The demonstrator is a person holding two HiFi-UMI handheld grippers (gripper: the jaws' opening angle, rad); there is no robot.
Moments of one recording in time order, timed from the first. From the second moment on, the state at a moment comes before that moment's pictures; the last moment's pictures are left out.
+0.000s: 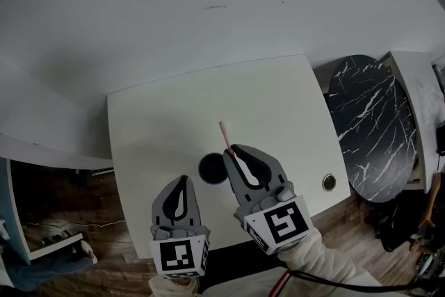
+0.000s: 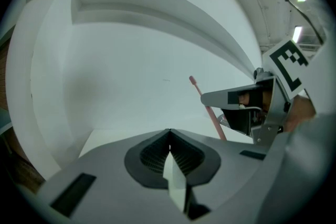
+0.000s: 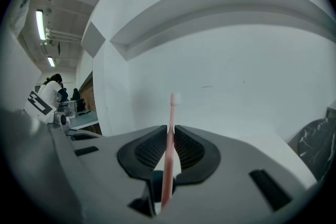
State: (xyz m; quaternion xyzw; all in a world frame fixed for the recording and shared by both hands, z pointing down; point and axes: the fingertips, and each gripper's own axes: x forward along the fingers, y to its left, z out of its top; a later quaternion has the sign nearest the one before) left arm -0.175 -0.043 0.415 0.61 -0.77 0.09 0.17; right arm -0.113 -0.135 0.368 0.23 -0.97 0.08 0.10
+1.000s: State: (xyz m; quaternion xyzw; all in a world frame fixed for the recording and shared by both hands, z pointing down) left arm -0.184 -0.054 0.460 0.61 -0.76 0.08 0.18; right arm -0.133 -0.138 0.408 0.24 -0.96 0.09 0.08
